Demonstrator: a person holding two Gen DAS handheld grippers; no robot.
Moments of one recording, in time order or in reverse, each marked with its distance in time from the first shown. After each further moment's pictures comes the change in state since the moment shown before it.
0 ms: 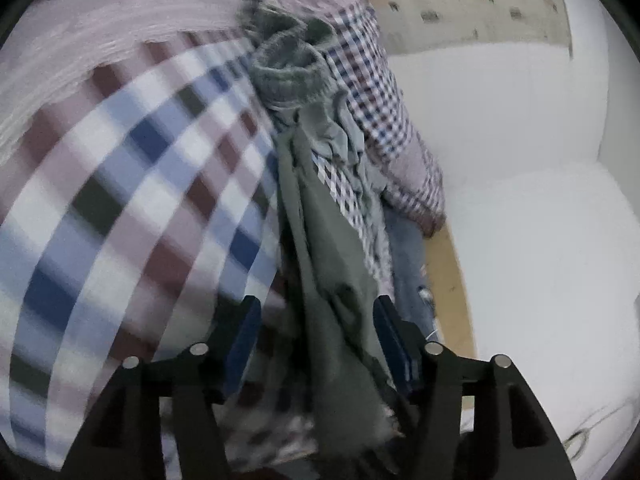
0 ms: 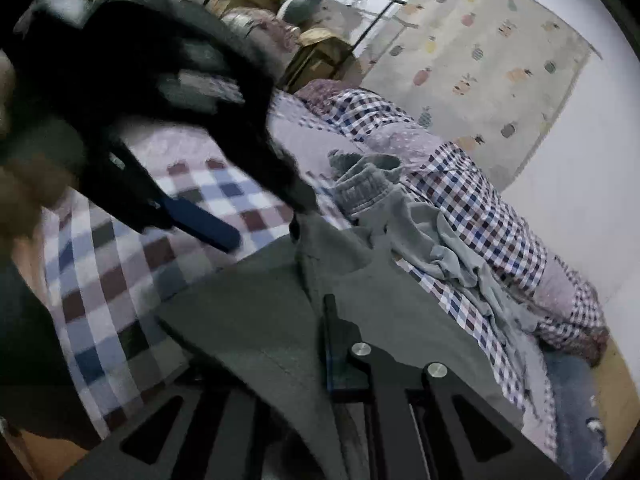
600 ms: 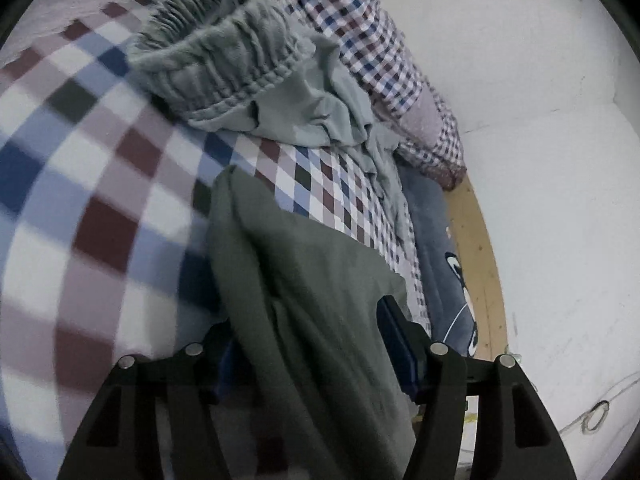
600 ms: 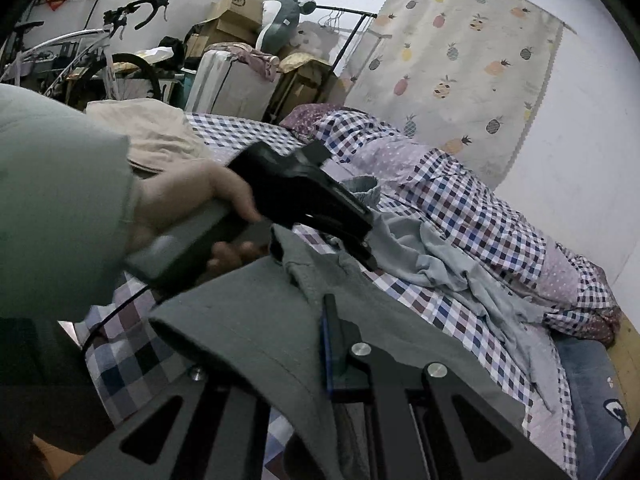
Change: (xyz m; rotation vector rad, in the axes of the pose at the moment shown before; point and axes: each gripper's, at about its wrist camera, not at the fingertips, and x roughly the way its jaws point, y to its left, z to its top) left arm 0.127 -0.015 0.102 0.085 0.199 0.047; right arm -0.030 -0.034 0.007 0.083 -0.059 0.028
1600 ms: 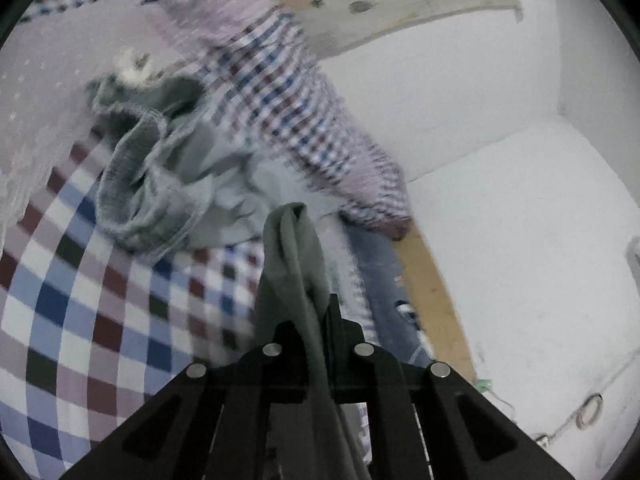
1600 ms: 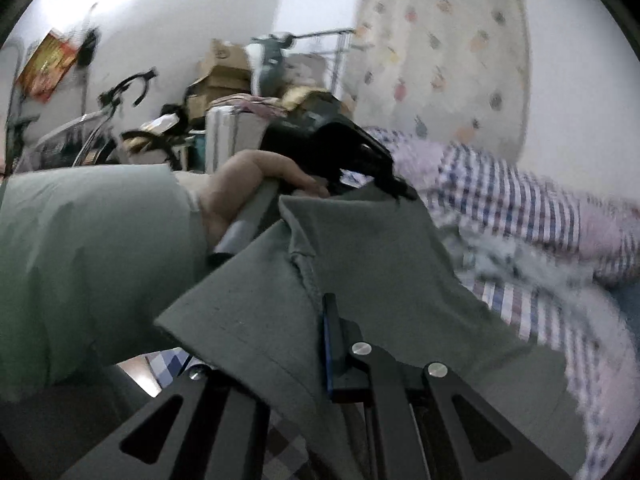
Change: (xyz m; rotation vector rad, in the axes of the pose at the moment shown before) left arm -0.068 -0.061 0.011 0.094 -0.229 -0.080; right arm -0.029 -0.008 0.002 0.341 -0.076 0.184
